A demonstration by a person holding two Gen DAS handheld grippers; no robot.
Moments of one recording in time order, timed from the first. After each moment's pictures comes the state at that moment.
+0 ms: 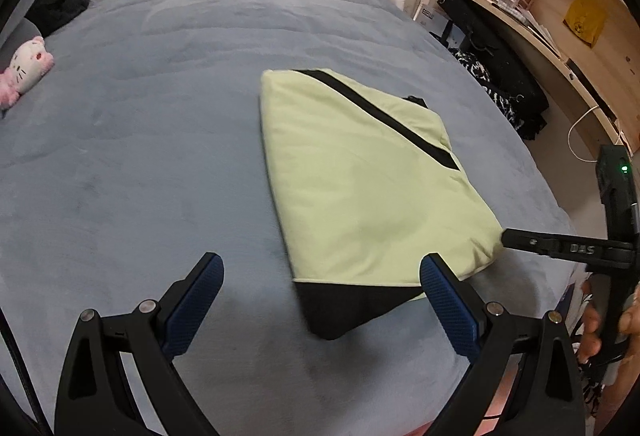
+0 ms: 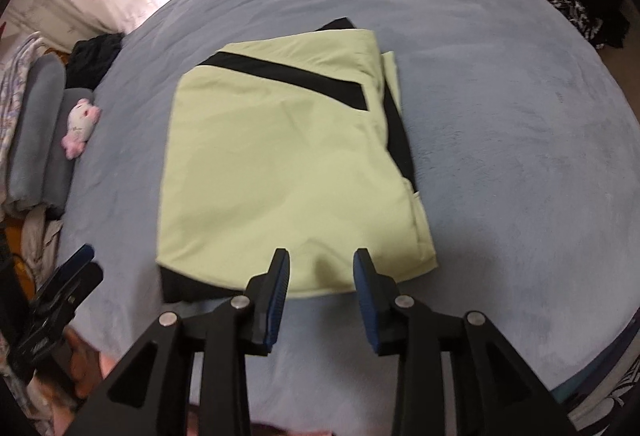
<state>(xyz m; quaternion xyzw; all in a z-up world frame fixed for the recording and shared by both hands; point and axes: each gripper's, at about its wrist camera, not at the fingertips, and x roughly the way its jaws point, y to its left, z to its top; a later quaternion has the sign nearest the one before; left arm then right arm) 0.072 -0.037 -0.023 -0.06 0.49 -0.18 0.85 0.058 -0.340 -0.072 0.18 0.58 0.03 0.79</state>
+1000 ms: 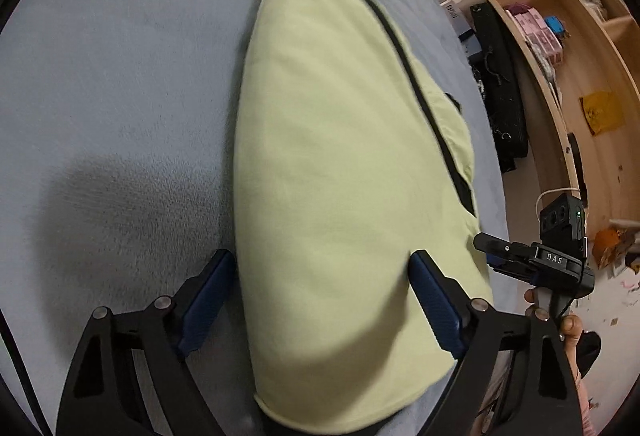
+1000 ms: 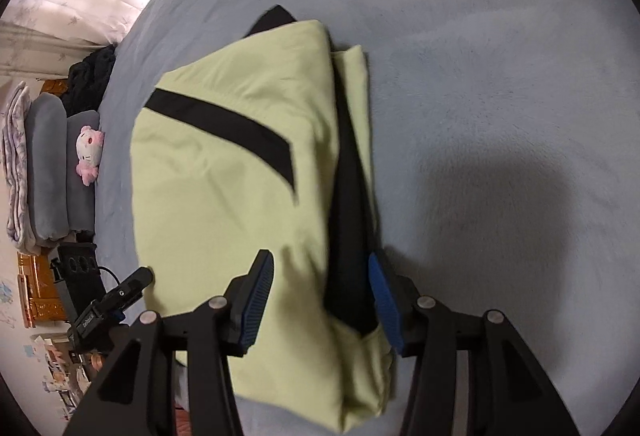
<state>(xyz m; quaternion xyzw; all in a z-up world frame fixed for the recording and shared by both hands) 0.185 -0.052 -0.162 -0.26 0.59 -0.23 0.73 0.162 -0.416 -0.157 0.27 0.64 0.08 0.72</state>
